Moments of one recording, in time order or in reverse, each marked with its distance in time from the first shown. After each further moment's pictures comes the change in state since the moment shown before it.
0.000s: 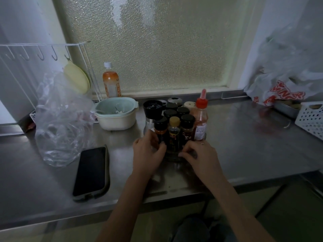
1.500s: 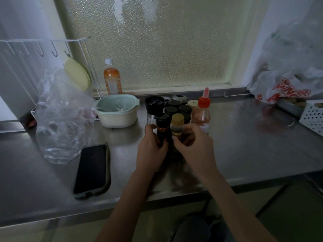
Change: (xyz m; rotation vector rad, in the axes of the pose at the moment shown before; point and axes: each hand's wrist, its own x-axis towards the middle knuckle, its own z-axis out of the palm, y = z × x) left_hand 0.007 -0.008 0.012 0.099 -0.028 -0.059; right_hand 0.016 -0.029 0.007 0.306 0.220 0.058
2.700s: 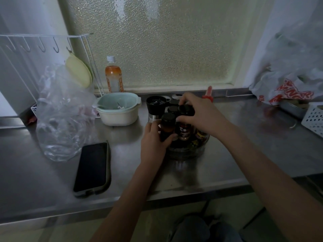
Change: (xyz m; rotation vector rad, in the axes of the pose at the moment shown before) left_hand 0.011 0.004 0.009 -0.062 0.101 0.025; right_hand 0.090 -0.025 -0.034 -0.345 -0.433 -0.153
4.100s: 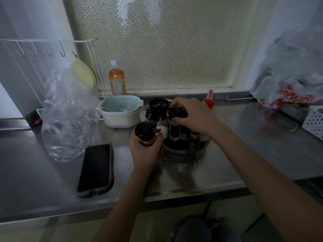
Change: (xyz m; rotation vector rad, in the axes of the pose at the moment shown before) left_hand -0.011 0.009 -0.030 -0.462 0.208 -0.198; right_hand 0.020 -0.003 0.016 -0.171 0.006 -0.073
